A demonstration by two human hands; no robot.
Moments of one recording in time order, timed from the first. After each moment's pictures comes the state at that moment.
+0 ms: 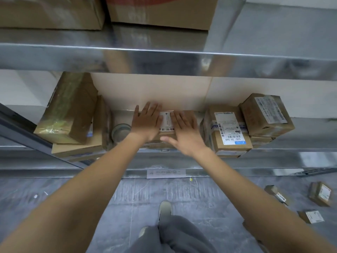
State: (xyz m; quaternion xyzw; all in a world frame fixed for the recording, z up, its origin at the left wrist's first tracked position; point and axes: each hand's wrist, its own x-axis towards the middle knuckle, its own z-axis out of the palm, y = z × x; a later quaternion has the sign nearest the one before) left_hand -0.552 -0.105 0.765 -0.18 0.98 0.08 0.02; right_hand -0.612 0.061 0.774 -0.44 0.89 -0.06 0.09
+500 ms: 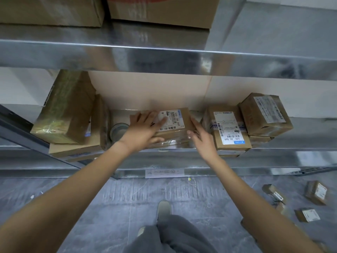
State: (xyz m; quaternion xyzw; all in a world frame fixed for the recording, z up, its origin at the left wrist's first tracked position) left_hand -0.516 -0.121 0.768 0.01 1.00 0.02 0.03; right_hand -0.624 0.112 0.755 -0.24 0.85 -0.43 0.19
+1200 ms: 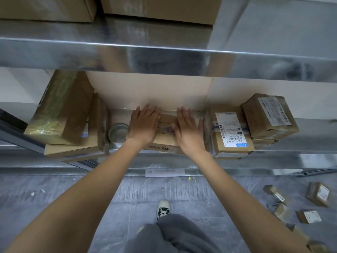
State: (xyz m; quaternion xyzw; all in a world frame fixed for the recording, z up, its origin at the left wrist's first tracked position) left_hand -0.552 -0.108 0.753 -0.19 0.98 0.10 -0.01; right_hand -0.622 0.057 0.753 -0.35 0.92 -0.18 0.05
